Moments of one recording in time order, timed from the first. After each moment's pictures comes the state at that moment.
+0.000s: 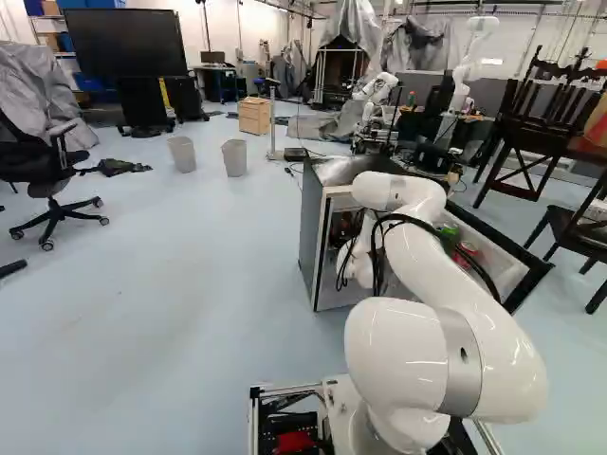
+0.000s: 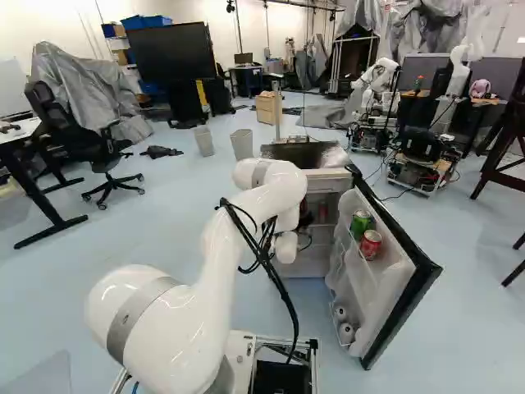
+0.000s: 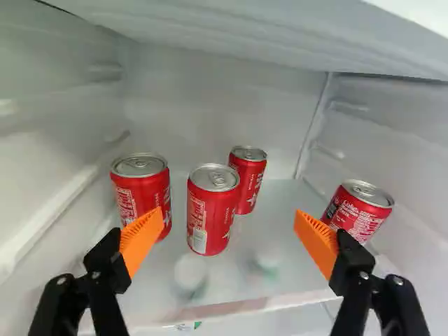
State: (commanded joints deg) arm -19.0 -85.6 -83.5 -13.1 84.2 -9.0
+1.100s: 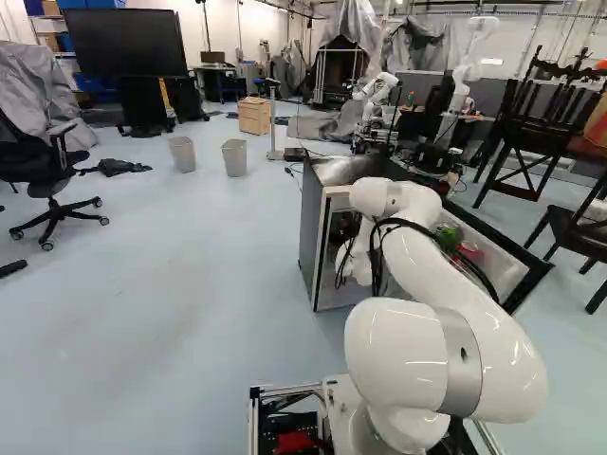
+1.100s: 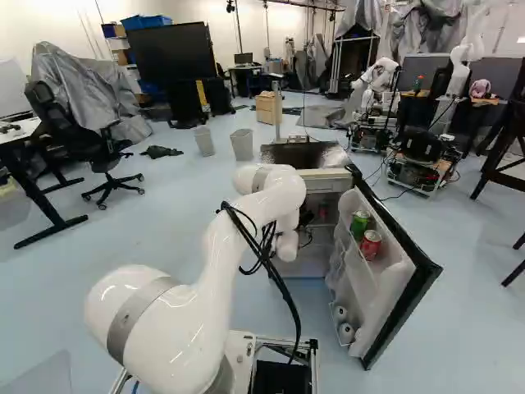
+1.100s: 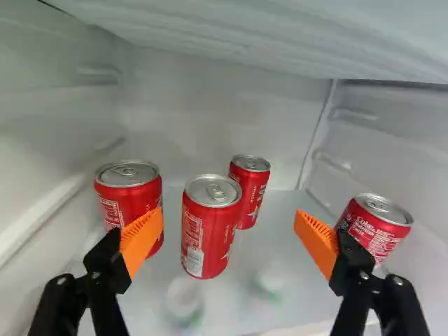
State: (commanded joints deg) arm -18.7 -88.8 -89.4 -13.1 84.2 -9.0
